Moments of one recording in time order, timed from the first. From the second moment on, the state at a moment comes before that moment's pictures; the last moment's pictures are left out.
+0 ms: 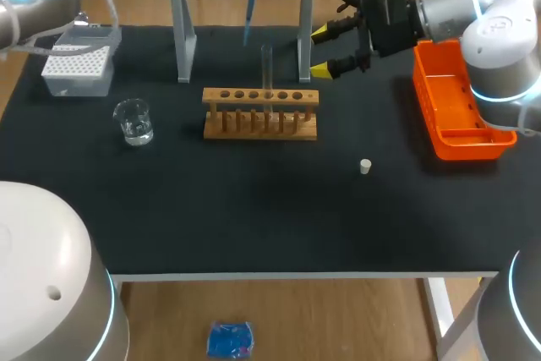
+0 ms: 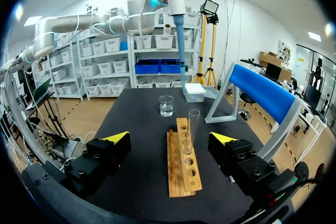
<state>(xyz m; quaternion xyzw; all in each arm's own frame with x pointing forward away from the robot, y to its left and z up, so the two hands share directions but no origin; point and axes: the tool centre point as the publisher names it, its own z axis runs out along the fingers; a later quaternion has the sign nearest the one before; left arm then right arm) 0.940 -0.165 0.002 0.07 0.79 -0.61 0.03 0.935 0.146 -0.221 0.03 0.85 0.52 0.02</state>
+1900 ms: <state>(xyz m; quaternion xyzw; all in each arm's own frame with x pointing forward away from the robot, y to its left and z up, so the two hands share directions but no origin) 0.815 -0.186 -0.090 0.00 0.75 -0.66 0.04 0.935 0.146 -0.221 0.03 0.85 0.52 0.02</state>
